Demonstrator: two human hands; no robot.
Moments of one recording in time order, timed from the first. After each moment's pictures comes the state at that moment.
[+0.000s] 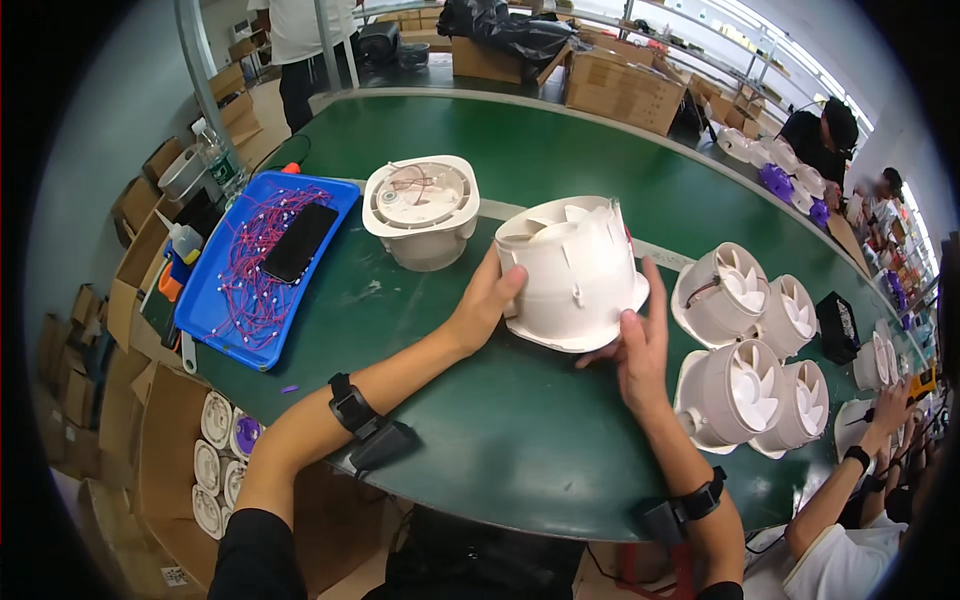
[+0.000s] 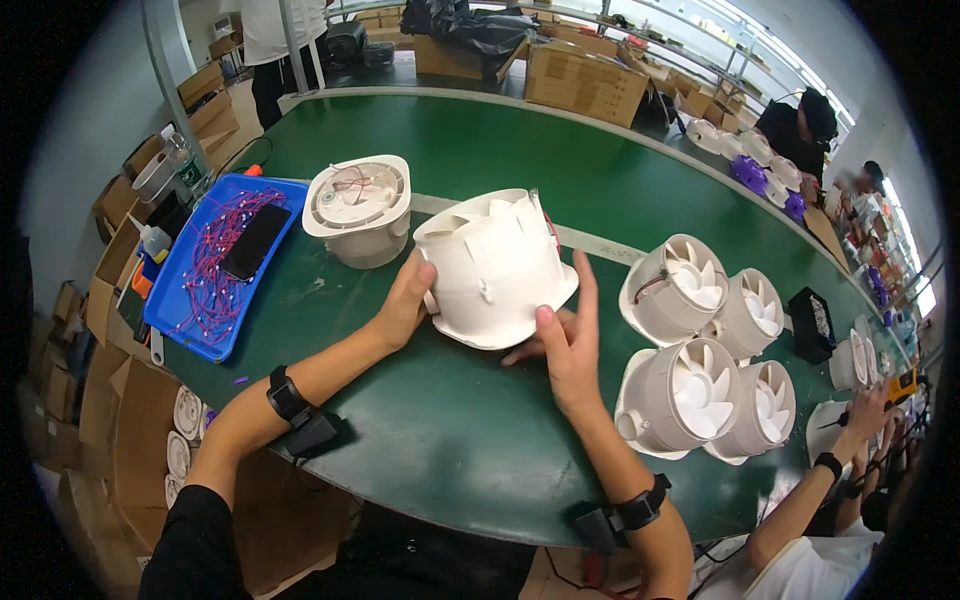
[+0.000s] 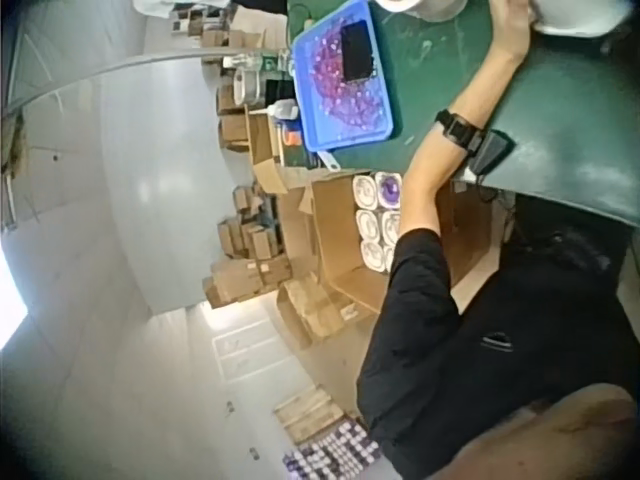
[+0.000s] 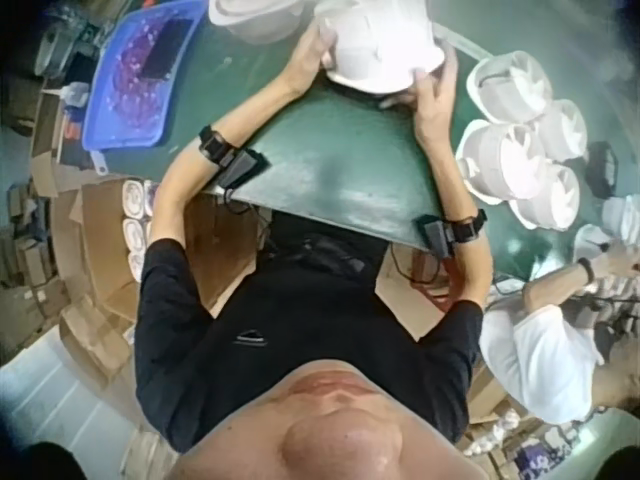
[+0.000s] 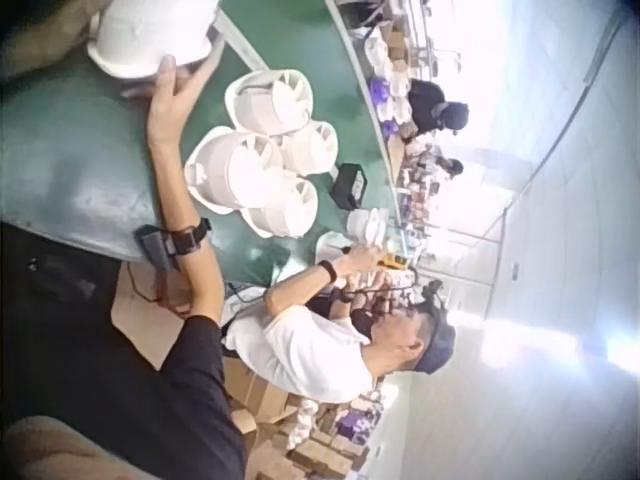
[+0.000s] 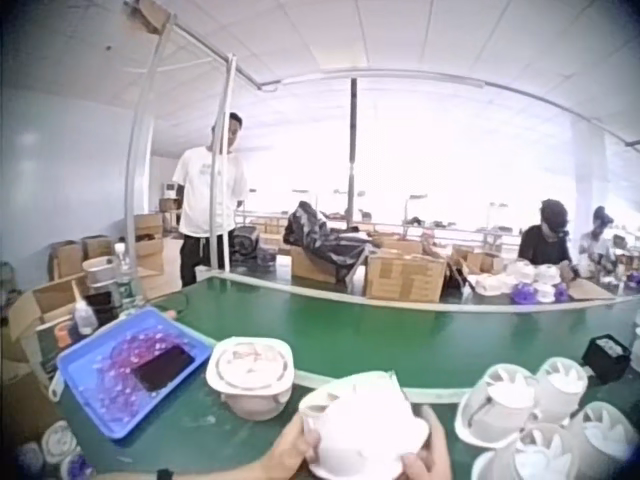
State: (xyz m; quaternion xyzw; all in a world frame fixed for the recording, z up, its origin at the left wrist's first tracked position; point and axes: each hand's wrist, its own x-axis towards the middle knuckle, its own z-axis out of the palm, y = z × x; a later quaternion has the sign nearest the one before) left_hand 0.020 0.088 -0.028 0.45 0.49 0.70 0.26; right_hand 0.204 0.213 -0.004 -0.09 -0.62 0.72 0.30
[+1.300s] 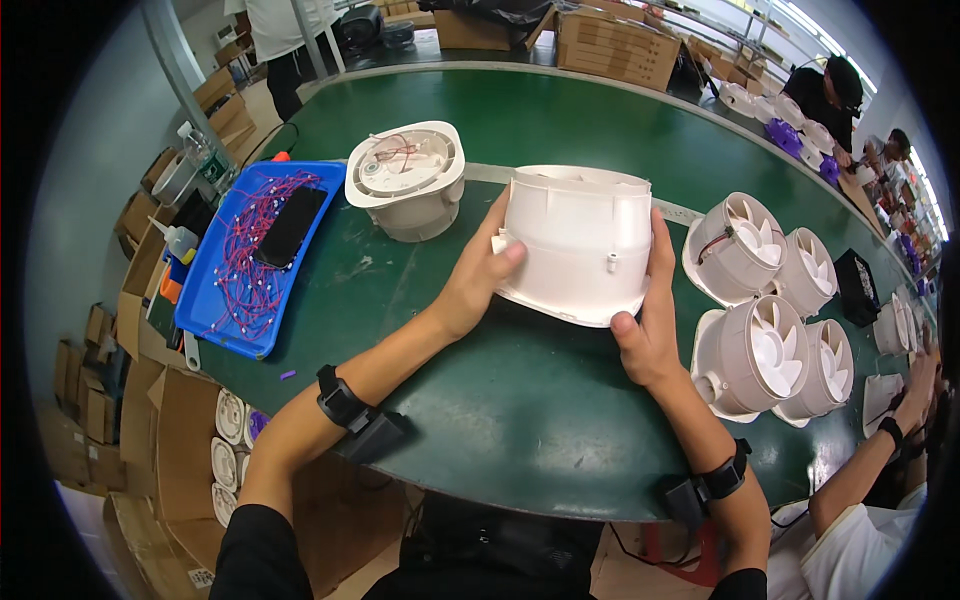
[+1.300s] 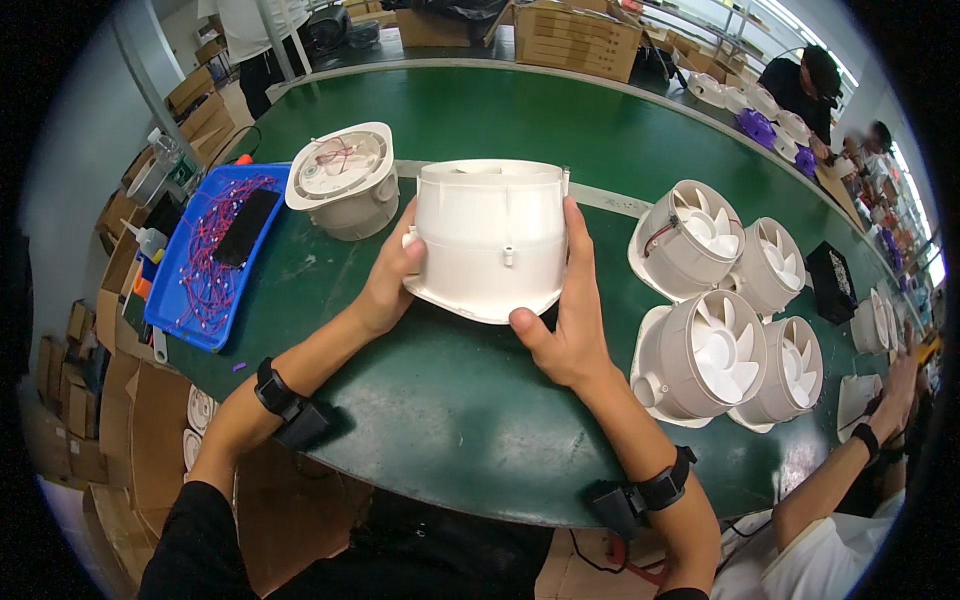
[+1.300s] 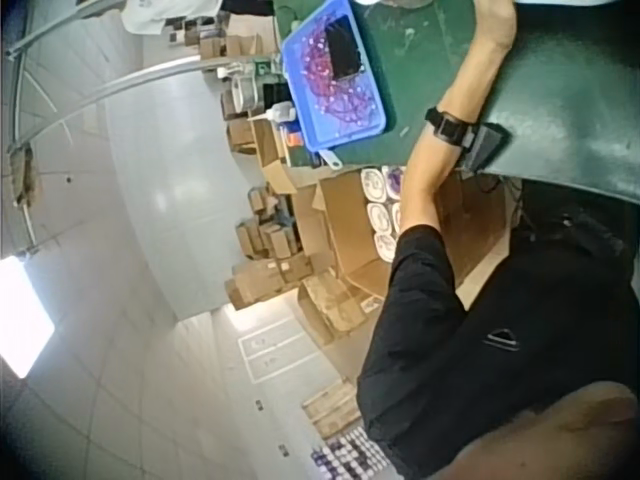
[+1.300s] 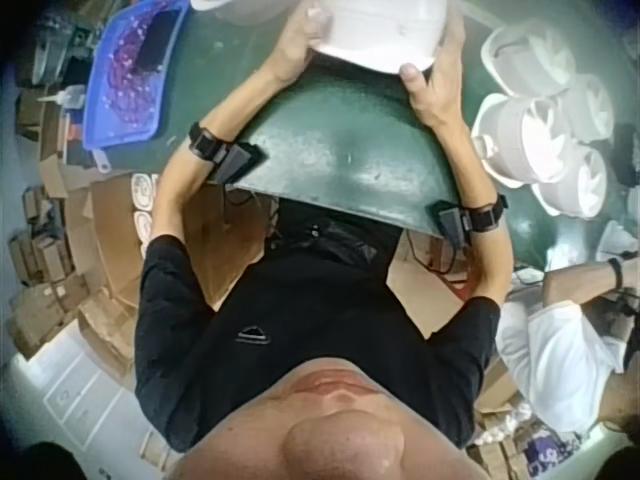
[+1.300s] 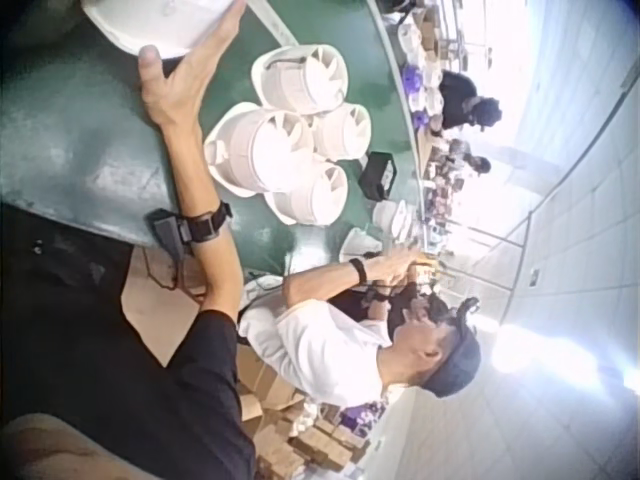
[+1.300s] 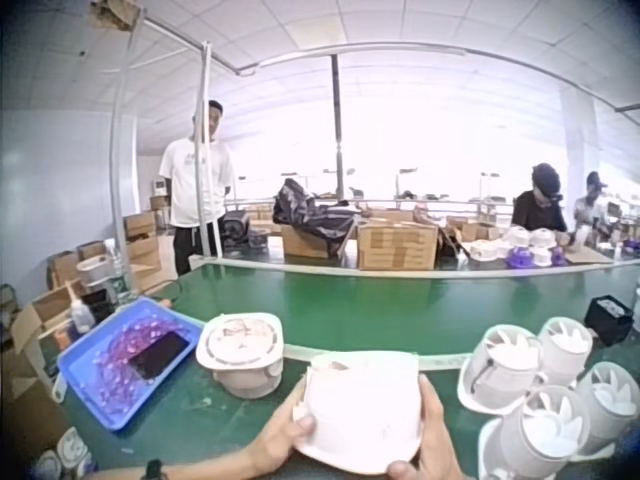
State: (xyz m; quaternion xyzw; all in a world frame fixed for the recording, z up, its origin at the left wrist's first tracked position) left_hand 0.032 0.080 -0.018 0.46 0.45 0.71 0.30; right_hand 0.201 0.219 -0.013 -0.01 -0.80 0.44 0.41
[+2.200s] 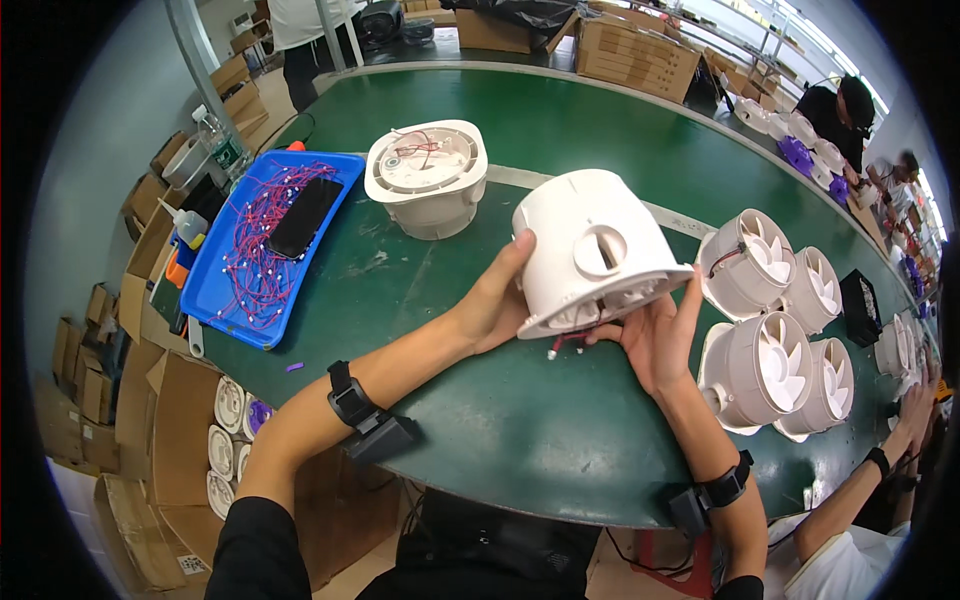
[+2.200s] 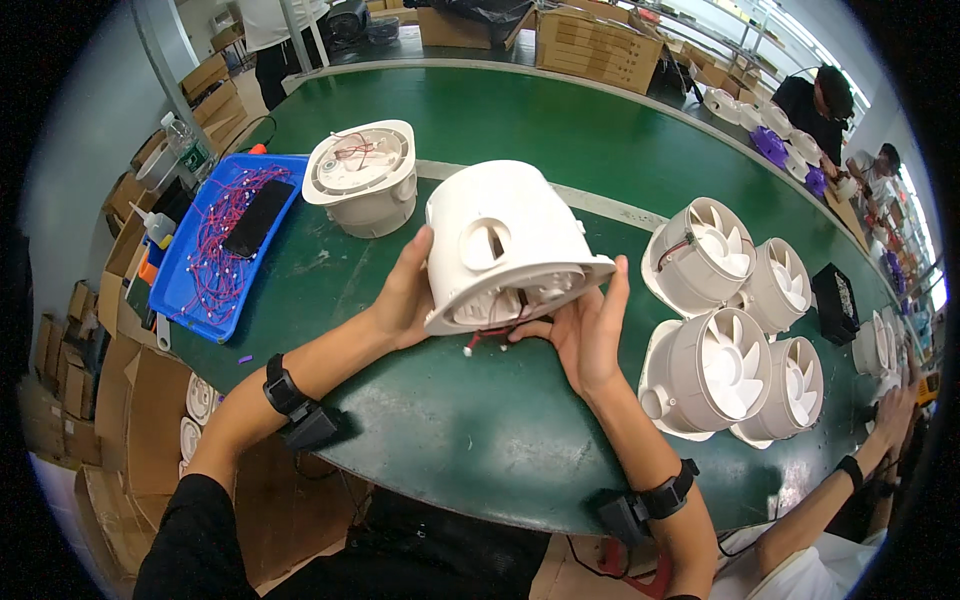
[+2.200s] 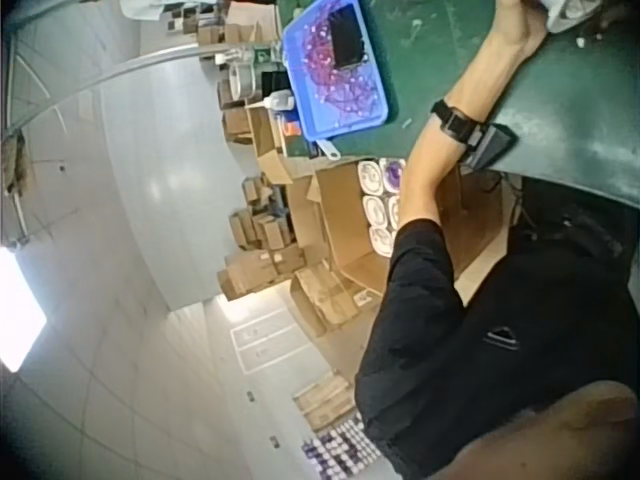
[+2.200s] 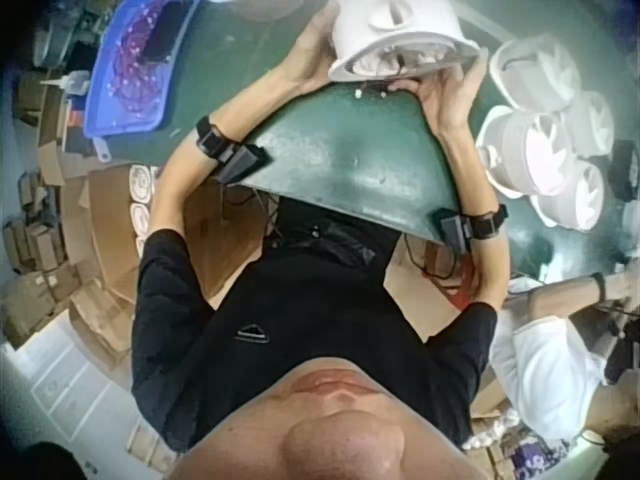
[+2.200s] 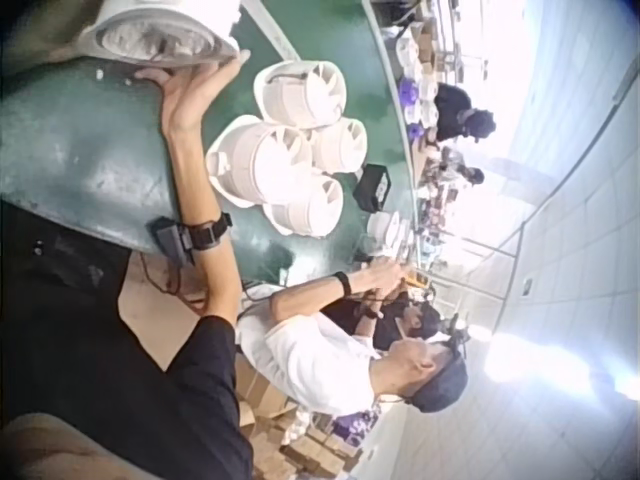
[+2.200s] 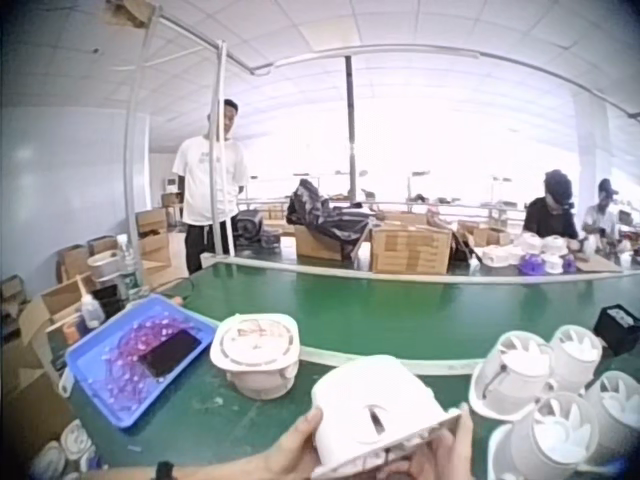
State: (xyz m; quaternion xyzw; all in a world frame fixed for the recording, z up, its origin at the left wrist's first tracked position) left_hand 0.047 0.074 -0.016 0.30 0.33 0.74 0.51; right_hand 0.203 0.212 -0.016 -0.12 -0.51 0.83 0.21
